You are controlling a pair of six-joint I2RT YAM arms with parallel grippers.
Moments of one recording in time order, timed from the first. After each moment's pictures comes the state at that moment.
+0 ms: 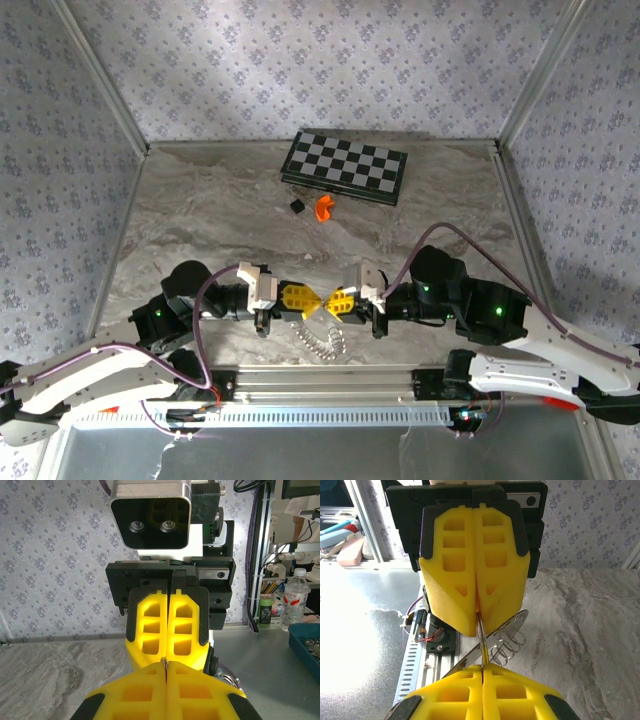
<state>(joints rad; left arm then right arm) -1.12 0.70 0.75 0.05 0.48 0.01 1.18 0.82 1.04 -0.51 -0.28 -0.17</state>
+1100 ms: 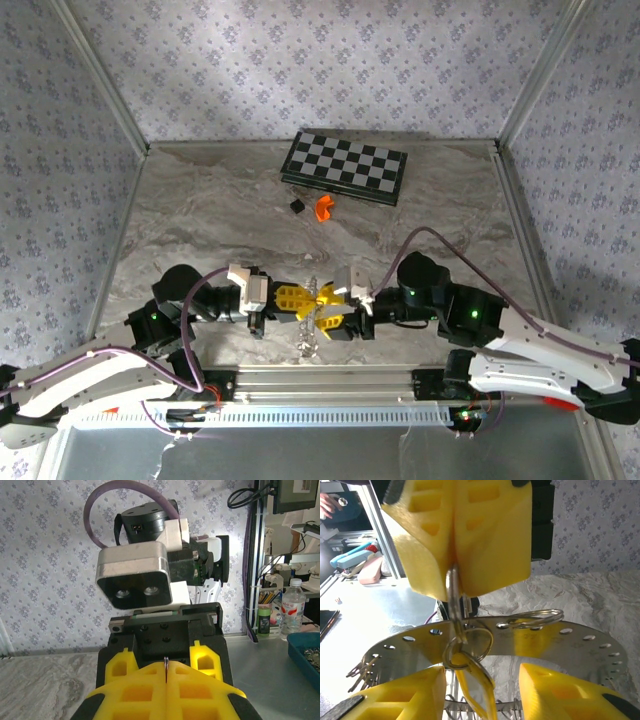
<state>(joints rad) -1.12 0.67 0.72 0.09 0.48 0.00 1.18 0.84 0.89 -0.28 -0.36 -0.06</state>
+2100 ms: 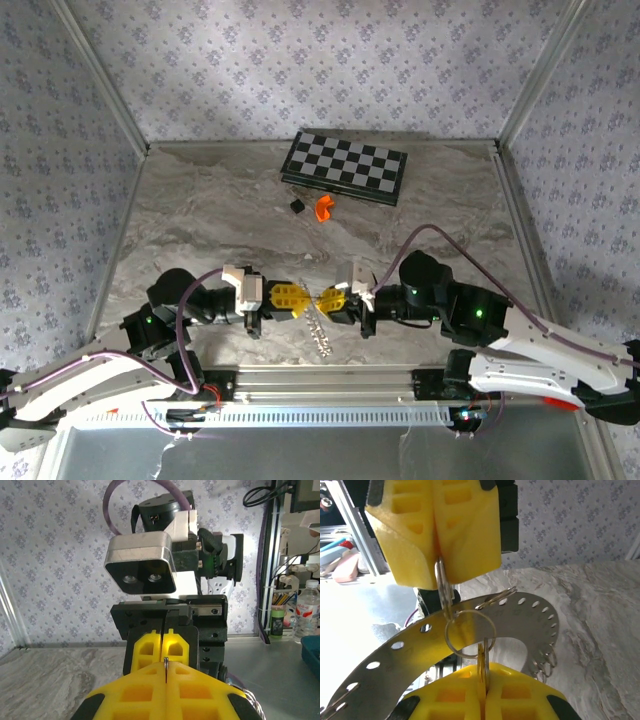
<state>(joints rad) -1.12 0.62 0.70 0.07 0.41 0.00 1.18 0.83 0.93 -0.36 -0.27 -0.08</state>
